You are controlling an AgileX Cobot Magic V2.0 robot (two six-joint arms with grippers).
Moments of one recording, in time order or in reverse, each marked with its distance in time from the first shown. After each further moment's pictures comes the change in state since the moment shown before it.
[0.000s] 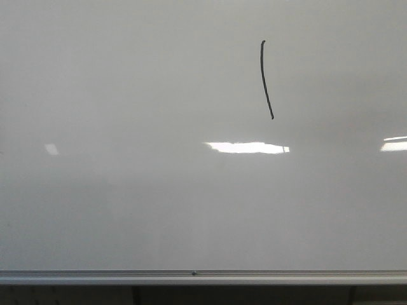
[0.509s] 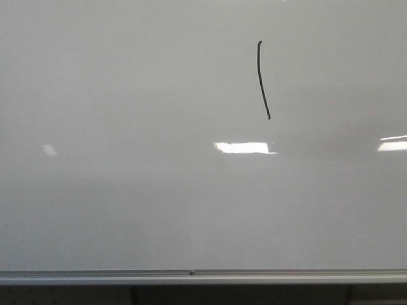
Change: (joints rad) left arm 0.000 0.000 0.000 0.000 0.000 0.000; right arm -0.084 -0.067 0.074 -0.257 -0.004 0.159
